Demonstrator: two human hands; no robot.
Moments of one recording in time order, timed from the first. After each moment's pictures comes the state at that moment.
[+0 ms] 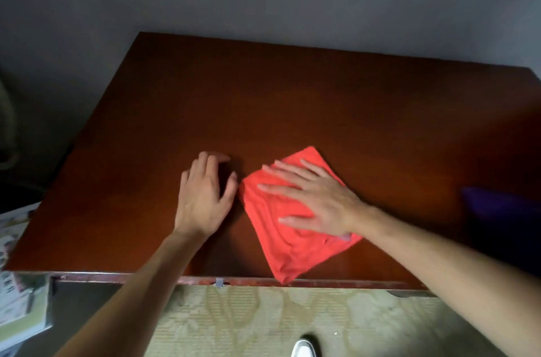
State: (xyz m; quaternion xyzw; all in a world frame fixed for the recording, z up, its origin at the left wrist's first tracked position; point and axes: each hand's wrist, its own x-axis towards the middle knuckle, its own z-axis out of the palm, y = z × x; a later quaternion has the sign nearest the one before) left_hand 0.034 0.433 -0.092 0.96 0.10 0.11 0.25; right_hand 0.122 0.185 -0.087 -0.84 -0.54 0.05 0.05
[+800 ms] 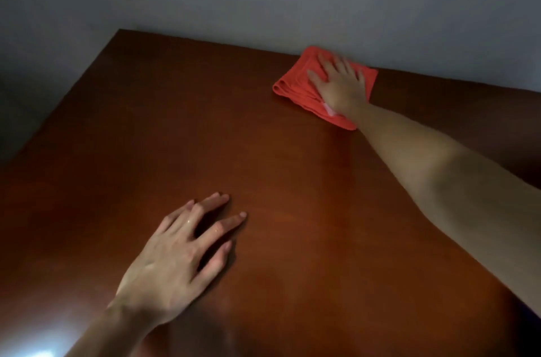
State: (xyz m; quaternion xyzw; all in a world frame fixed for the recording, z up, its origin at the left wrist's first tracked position) left_hand 0.050 0.428 -0.097 0.98 -0.07 0.00 0.18; right_hand 0.439 0.229 -0.086 -0.98 -0.18 0.00 0.09
